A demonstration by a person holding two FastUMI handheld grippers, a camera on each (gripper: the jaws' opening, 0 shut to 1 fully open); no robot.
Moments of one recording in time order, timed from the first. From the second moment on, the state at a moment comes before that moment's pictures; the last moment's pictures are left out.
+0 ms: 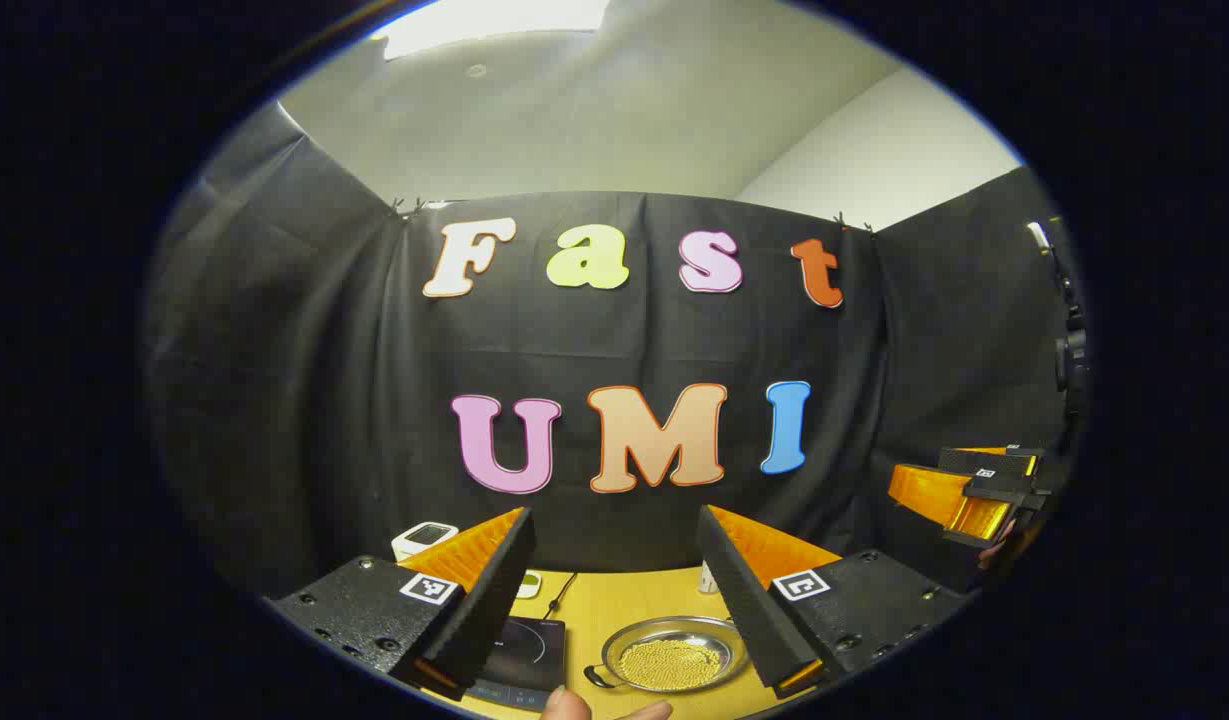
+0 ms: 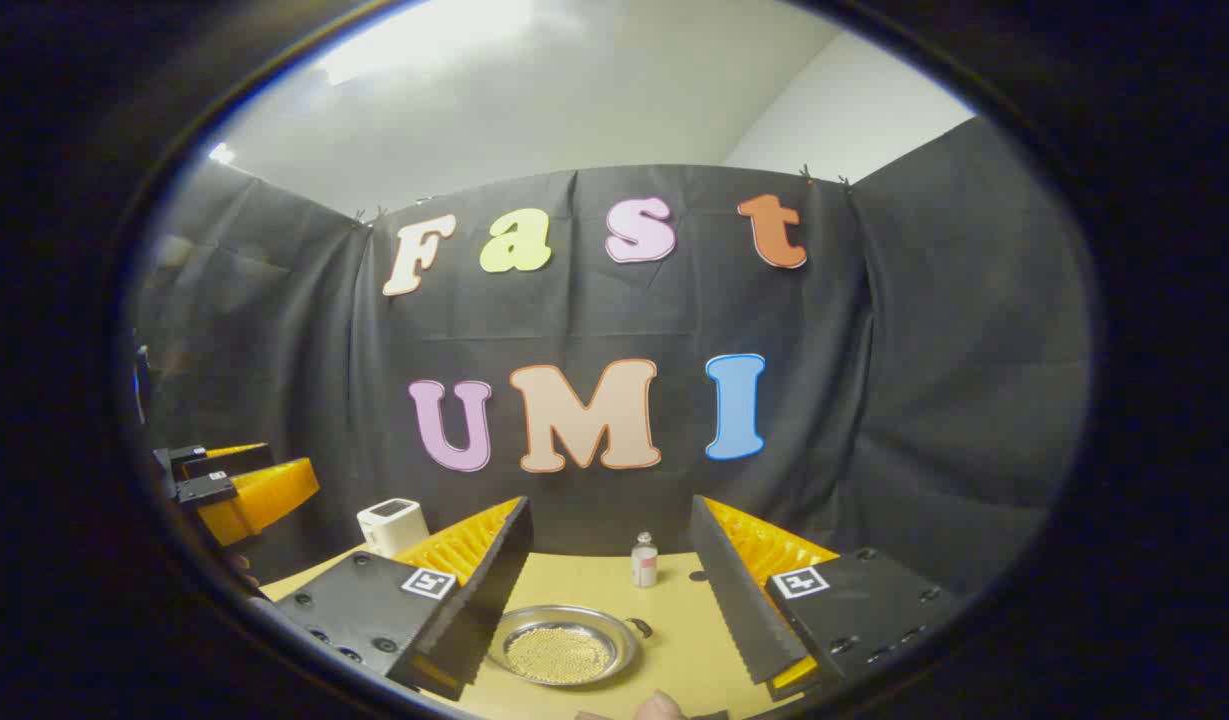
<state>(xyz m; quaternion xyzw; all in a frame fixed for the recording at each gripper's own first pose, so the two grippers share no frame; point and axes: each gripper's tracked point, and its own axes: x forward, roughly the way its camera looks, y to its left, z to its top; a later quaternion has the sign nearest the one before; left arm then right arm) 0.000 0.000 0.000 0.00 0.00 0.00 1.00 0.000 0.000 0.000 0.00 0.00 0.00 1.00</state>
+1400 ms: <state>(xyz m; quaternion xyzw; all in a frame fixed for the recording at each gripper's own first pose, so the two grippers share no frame) -0.030 0.049 -0.006 0.01 0.01 0.01 1.00 -0.006 0.052 -0.017 -0.03 0.02 0.00 1.00</state>
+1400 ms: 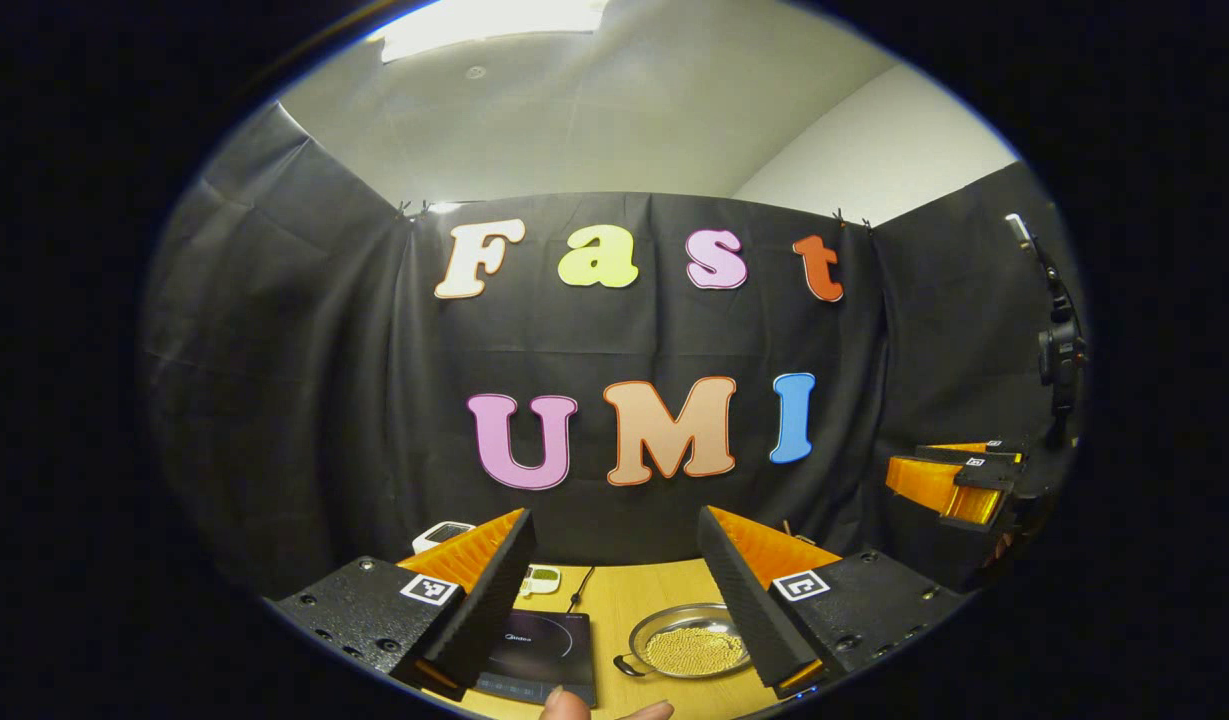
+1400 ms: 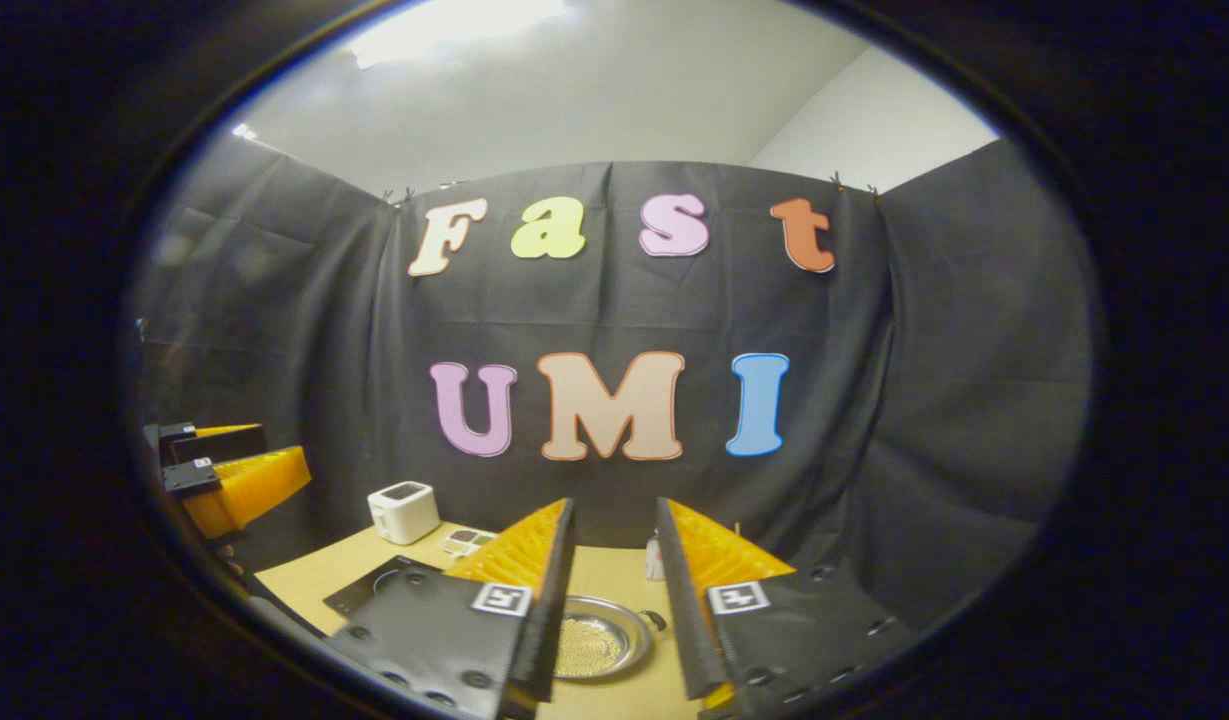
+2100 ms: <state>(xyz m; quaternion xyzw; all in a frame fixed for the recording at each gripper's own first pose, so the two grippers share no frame) 0.007 0.081 -0.043 -0.01 0.04 0.02 1.00 0.029 0.099 -0.108 0.03 0.15 0.08 0.99</state>
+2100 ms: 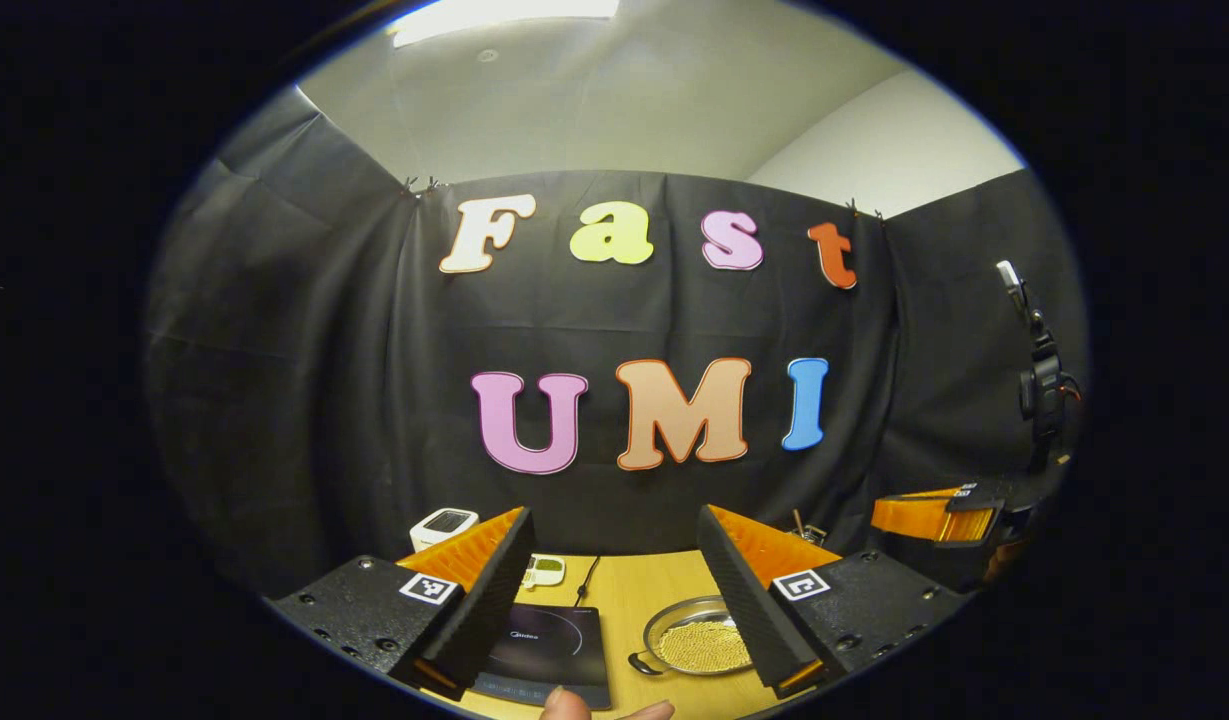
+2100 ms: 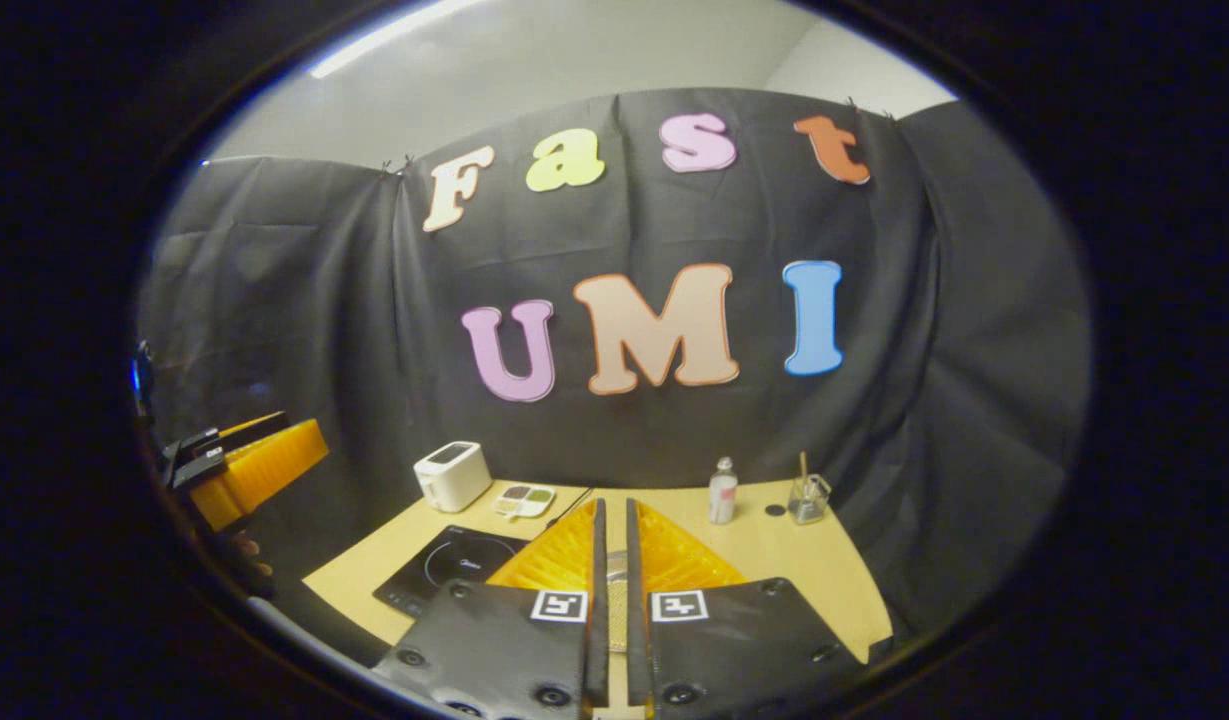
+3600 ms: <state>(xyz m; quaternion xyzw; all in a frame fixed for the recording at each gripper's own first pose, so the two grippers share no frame) 0.122 0.214 -0.191 -0.03 0.14 -0.04 0.99 0.040 0.217 -0.440 0.01 0.54 0.05 0.84</state>
